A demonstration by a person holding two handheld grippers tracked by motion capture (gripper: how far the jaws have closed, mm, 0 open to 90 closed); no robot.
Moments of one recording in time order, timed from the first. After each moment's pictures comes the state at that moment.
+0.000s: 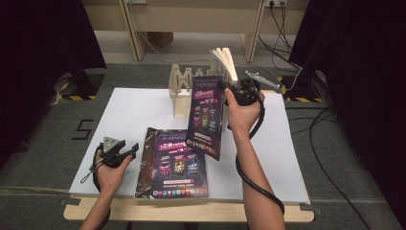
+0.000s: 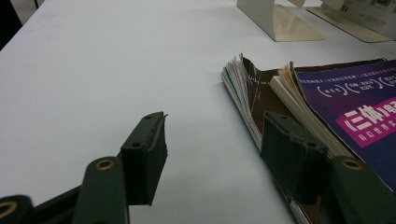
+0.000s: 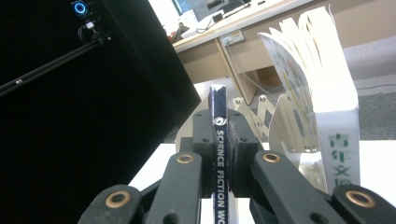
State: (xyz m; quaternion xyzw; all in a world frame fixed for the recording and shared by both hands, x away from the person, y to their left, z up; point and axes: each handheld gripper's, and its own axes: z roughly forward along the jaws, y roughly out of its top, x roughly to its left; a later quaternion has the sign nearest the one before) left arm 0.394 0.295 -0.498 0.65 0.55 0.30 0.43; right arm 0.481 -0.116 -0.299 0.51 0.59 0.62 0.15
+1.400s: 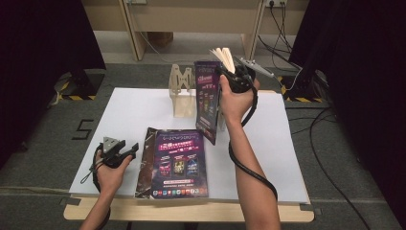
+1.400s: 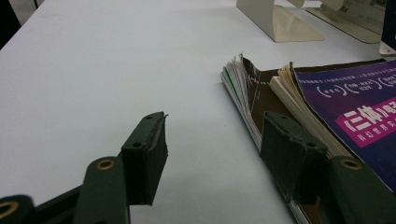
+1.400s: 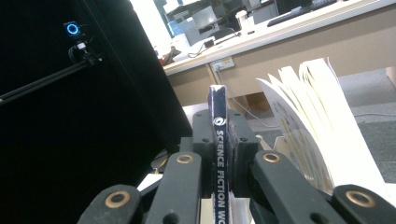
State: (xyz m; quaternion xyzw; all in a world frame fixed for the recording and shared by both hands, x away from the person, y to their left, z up) left arm 0.394 0.295 -0.499 0.65 0.55 0.29 0.43; right arm 0.507 -0.099 -0.282 0.50 0.56 0.63 0.20
